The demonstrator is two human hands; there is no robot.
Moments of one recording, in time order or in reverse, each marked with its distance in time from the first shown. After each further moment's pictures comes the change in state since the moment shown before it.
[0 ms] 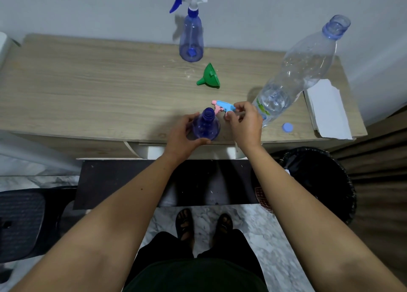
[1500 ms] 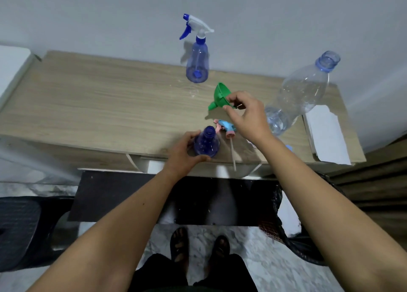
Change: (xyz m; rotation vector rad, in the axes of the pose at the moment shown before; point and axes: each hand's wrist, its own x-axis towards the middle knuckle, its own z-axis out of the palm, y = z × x) left_hand 0.001 -0.004 0.005 0.003 0.029 -0.005; right_hand 0.052 -0.063 -0.042 0.050 -0.161 -0.487
